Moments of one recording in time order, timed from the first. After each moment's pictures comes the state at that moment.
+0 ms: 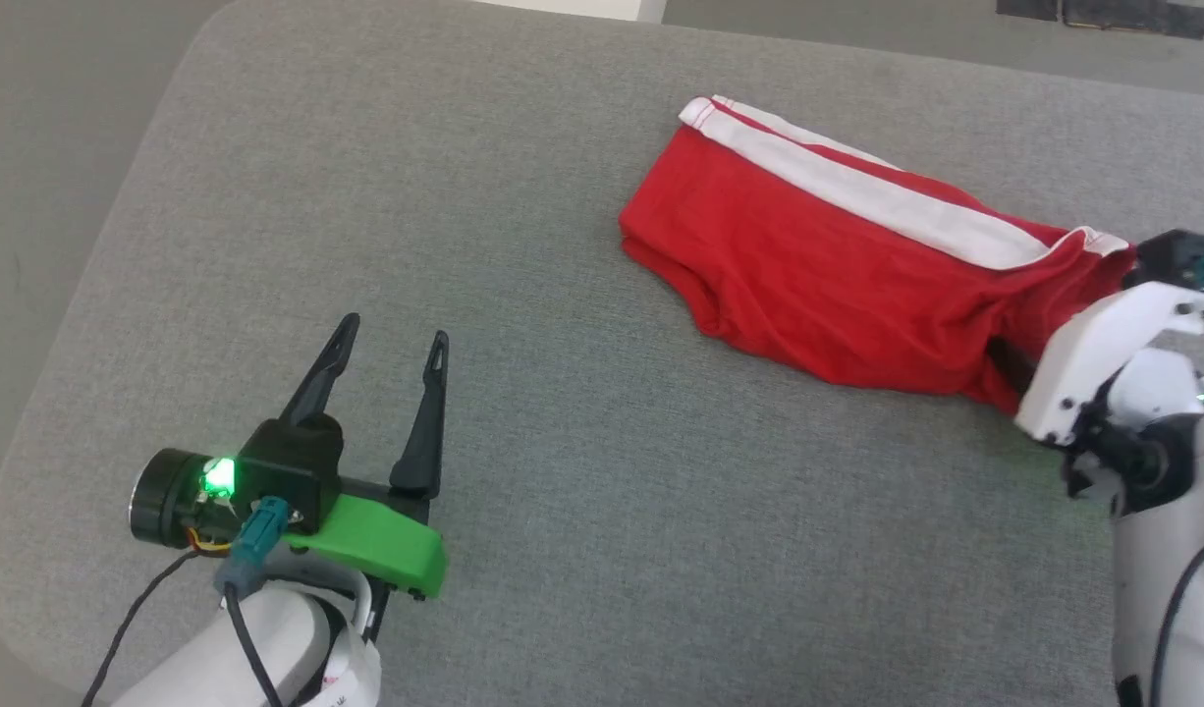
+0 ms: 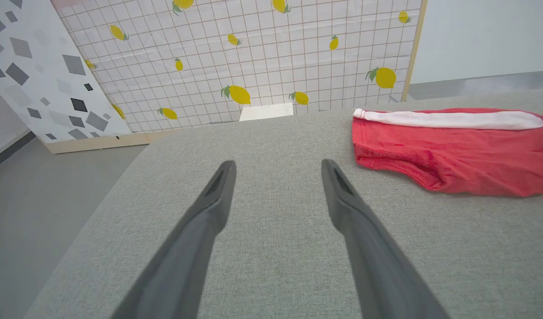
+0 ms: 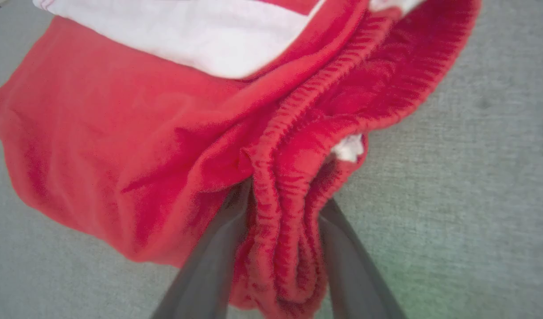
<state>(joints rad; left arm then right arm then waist) -0.36 0.64 -0.77 -0.17 -0.61 0.48 -0.21 -0.51 -0.07 -0.28 0.39 0.26 0.13 0.76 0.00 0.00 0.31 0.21</state>
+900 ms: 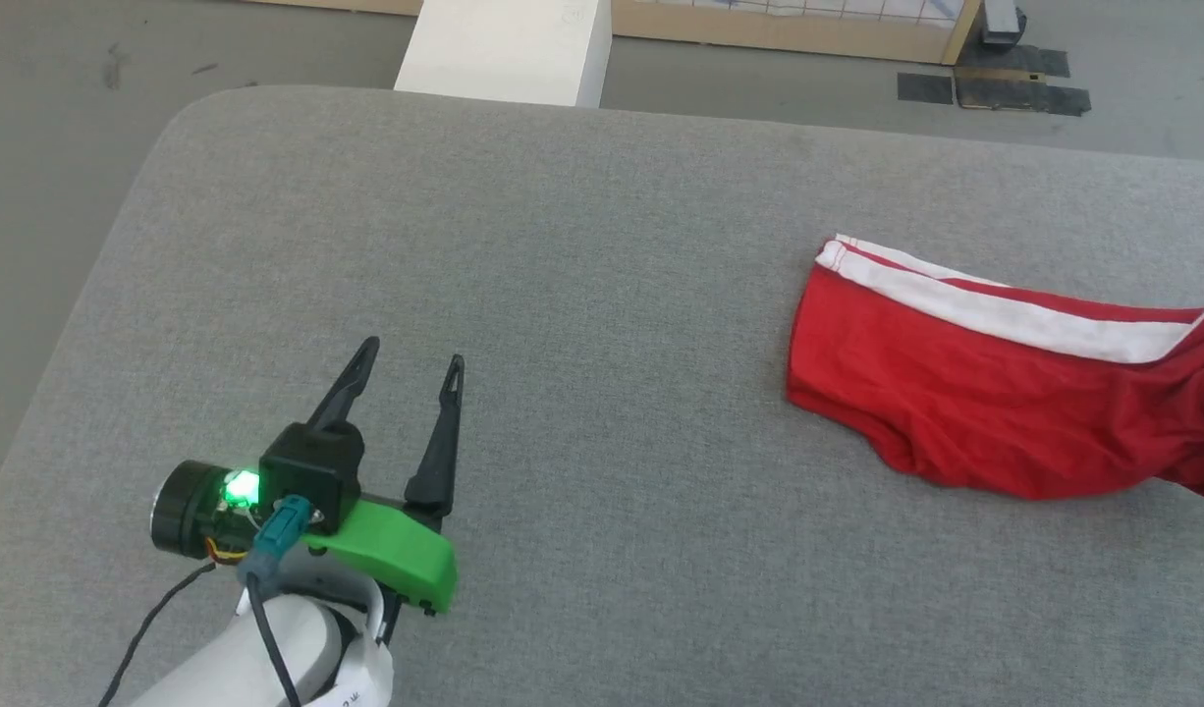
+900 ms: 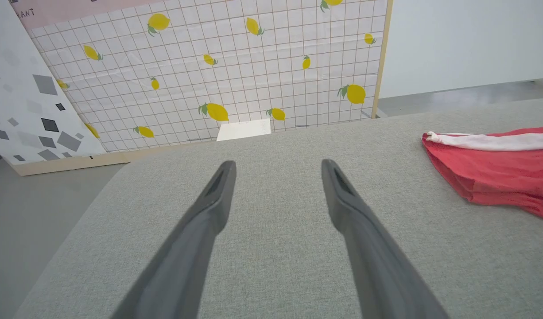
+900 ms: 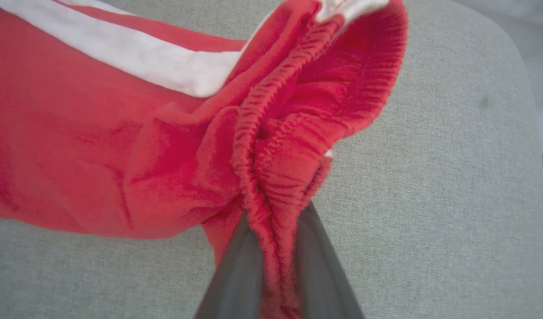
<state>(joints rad) -0.36 0.63 -0.80 -0.14 -0.62 0.47 -0.18 -0.28 -0.55 -0.11 0.31 0.38 0.13 0.63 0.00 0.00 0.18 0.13</state>
